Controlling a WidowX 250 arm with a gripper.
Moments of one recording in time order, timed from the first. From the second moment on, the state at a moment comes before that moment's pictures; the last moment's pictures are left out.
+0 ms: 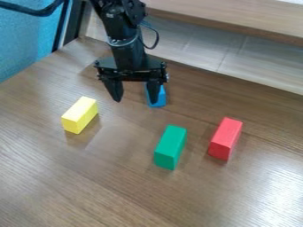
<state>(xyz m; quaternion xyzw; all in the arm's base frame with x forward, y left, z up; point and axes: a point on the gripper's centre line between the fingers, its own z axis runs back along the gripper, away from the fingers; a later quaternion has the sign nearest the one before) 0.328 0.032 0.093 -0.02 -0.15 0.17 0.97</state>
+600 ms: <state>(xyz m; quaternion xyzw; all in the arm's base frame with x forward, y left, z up) 0.327 0.007 0.066 -0.05 -0.12 0.16 0.98</state>
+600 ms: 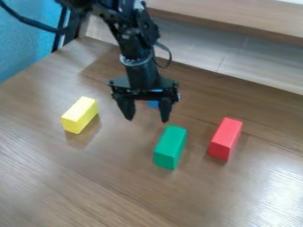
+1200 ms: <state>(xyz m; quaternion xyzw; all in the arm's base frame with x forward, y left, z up) 0.323 -0.034 0.062 -0.09 -0.12 0.12 0.98</state>
